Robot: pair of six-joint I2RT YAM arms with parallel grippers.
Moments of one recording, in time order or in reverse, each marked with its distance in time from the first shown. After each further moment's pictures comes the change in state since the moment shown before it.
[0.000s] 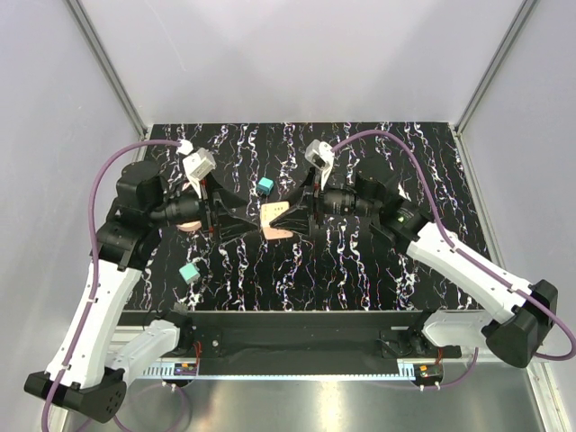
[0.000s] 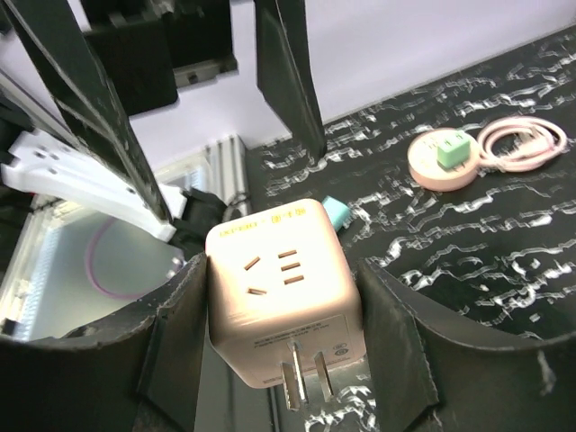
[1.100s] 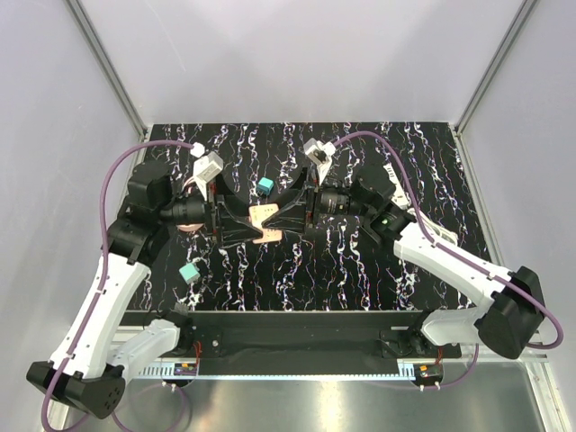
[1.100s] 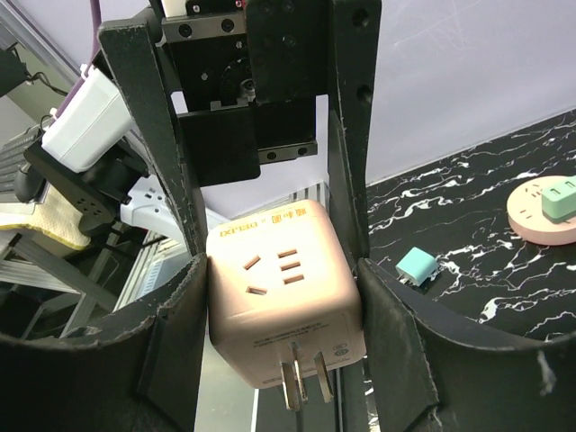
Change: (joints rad) left arm -0.021 0.023 -0.063 0.101 0.156 -0.061; right arm -0.003 0.061 -0.110 0.441 -0.128 0.342
